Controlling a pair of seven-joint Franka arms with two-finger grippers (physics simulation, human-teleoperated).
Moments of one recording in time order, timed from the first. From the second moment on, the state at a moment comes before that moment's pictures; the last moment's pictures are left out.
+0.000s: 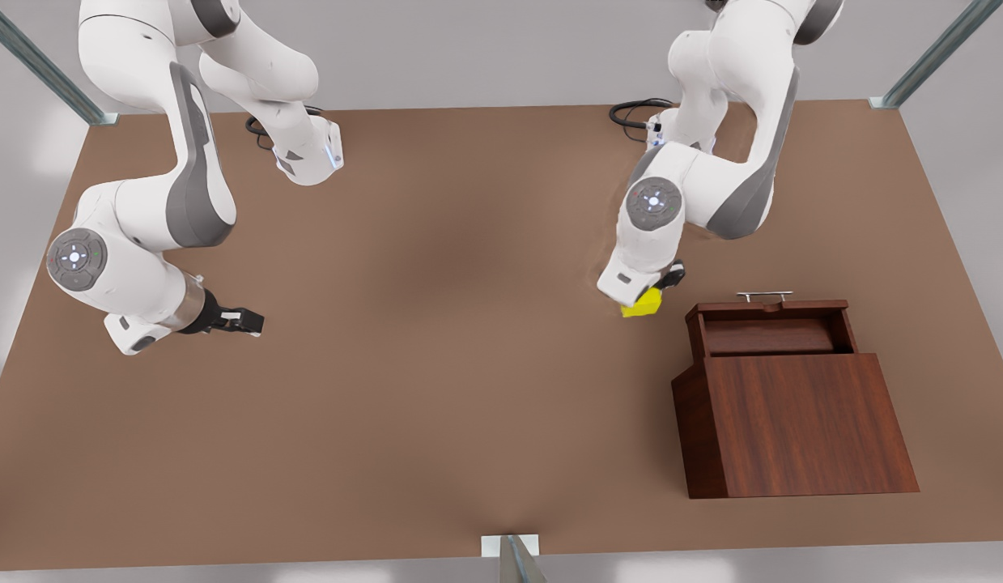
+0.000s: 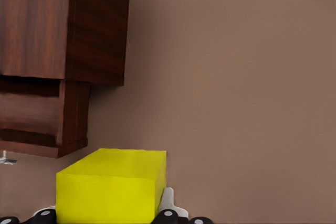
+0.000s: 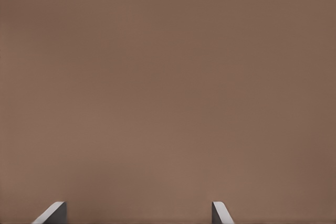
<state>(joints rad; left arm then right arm) -0.23 0.24 -0.17 -1.61 0.17 1.72 -0.66 -0.15 0.25 0.27 -1.53 -0.01 1.70 0.22</state>
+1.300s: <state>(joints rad) 0.20 0.25 -0.13 -1.76 0.11 1.90 -0.09 -0.16 0.25 0.27 -1.53 -0.01 1.69 0.21</state>
